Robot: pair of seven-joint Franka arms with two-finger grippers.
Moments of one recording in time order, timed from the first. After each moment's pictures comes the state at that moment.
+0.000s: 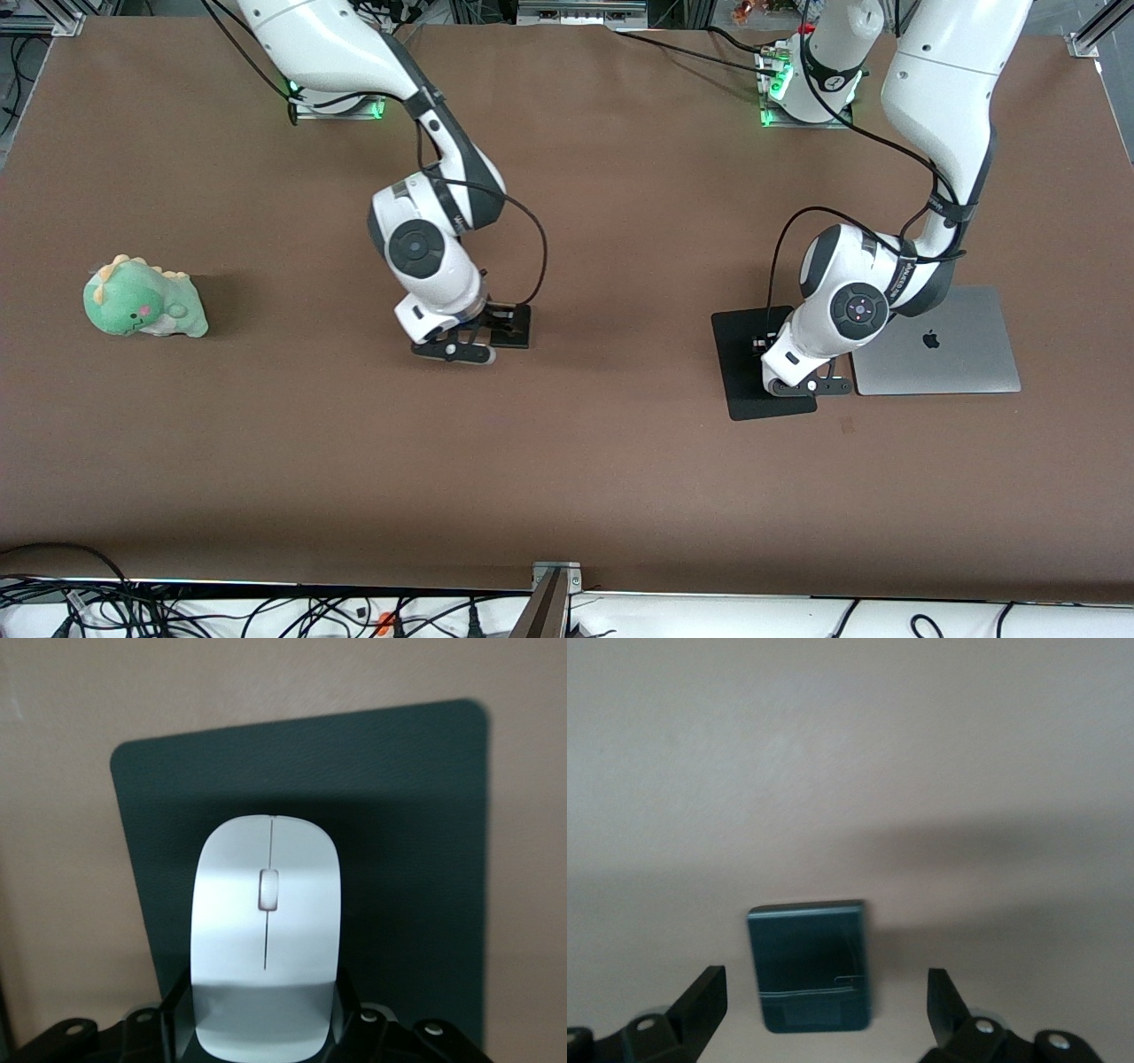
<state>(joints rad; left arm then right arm) -0.15 0.61 -0.07 -1.86 0.06 2.33 -0.29 0.65 0.66 -0.07 -1.65 0.15 2.35 0.64</state>
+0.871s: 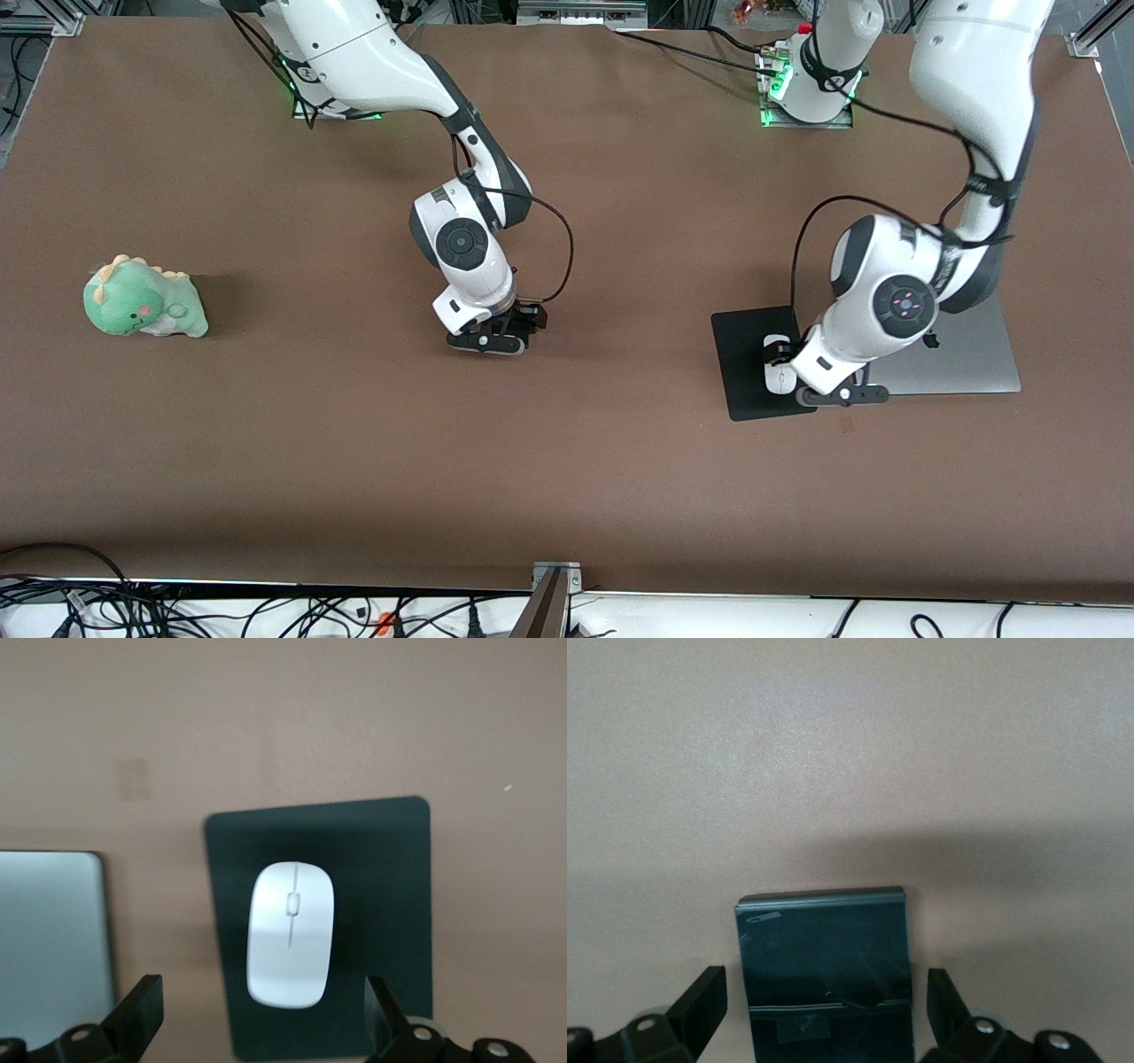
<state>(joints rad) -0.12 0.47 -0.08 -1.76 0.06 2.15 -0.29 0.71 0.73 -0.08 -1.69 0.14 2.48 0.66</state>
